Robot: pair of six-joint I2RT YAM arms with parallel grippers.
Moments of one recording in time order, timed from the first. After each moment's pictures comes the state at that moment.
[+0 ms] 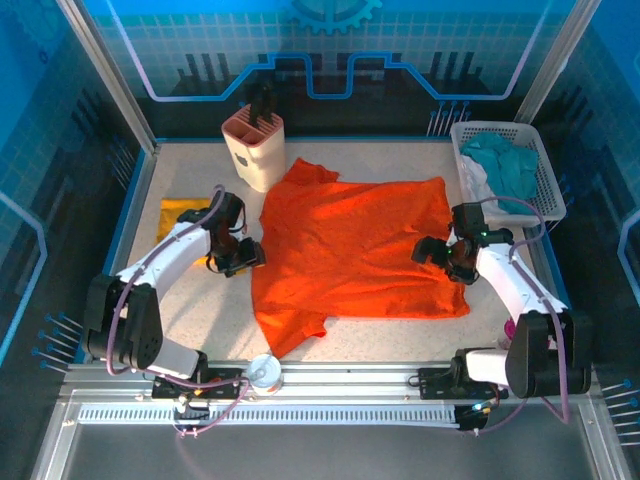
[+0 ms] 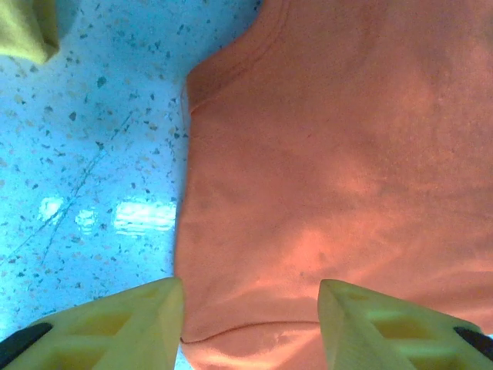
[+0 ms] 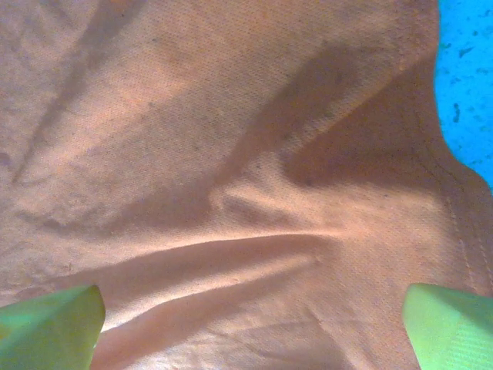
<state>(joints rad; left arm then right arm) -0.20 1.46 0.99 -0.89 0.24 -0.55 0.02 1.28 0.82 -0.77 -0.13 0.46</state>
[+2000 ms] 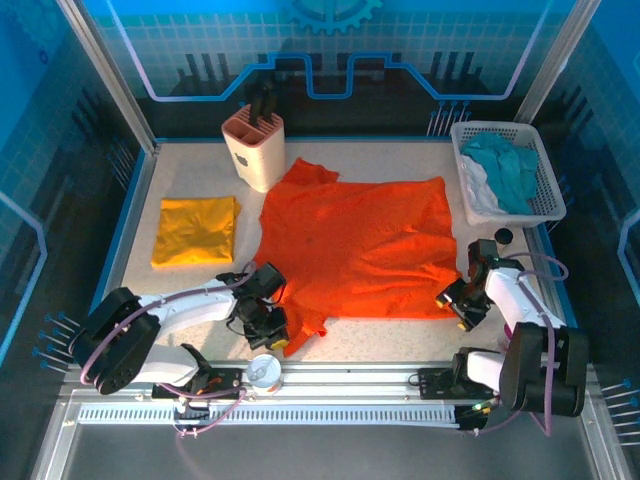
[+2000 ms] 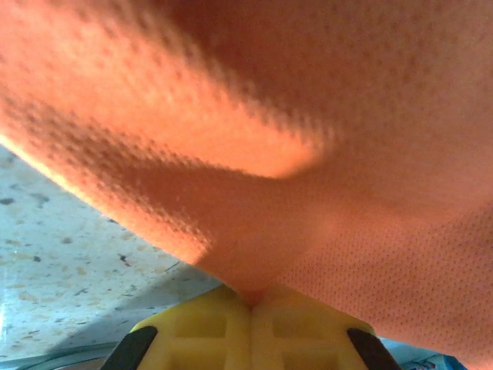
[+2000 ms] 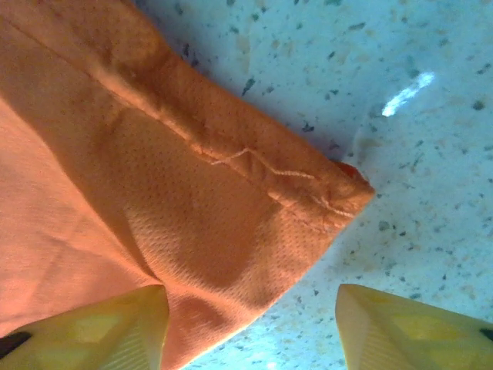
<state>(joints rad) -0.68 1.34 0.54 -0.64 0.48 -1.18 -0.15 1.21 0.58 -0.92 -0.13 0.76</state>
